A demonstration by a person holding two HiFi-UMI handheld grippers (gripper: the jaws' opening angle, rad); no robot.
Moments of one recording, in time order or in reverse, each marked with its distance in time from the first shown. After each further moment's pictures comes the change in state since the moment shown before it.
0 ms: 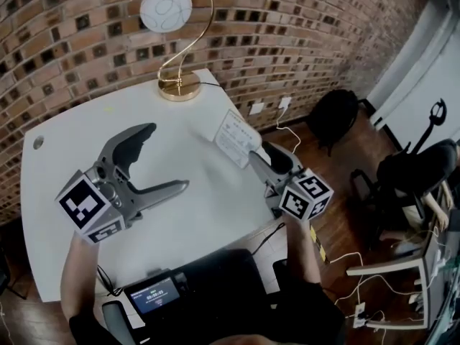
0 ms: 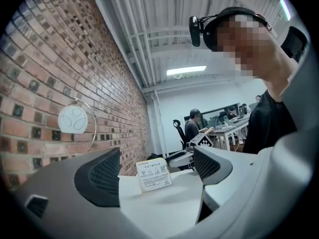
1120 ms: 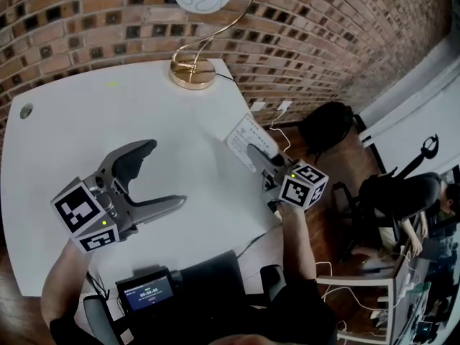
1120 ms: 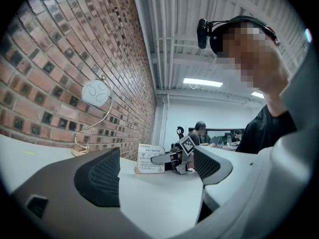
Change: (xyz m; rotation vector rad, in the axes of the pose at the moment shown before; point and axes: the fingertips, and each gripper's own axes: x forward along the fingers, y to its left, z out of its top) left arm -0.032 0.010 -0.056 -0.284 -0.049 0.010; right arm 0.063 0.000 -0.027 0.097 0.189 0.167
